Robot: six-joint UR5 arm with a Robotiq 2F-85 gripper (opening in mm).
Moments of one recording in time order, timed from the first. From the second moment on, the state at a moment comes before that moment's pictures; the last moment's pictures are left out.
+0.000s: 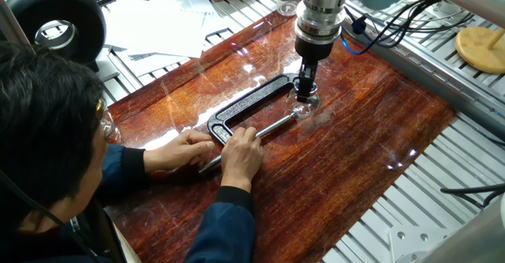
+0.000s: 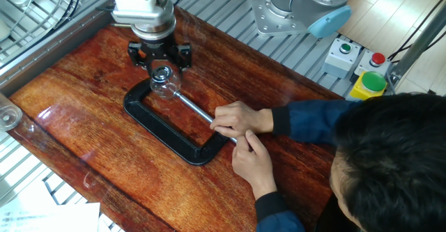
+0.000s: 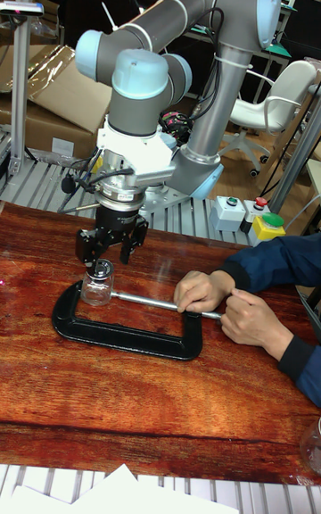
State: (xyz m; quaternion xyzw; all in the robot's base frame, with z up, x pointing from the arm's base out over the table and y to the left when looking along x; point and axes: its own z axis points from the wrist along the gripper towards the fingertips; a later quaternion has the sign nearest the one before) arm 0.474 -0.068 0.078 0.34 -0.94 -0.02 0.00
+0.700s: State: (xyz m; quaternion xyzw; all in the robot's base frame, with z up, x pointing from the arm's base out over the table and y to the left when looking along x) arm 0.452 -0.044 0.080 0.32 -0.94 -0.06 0.03
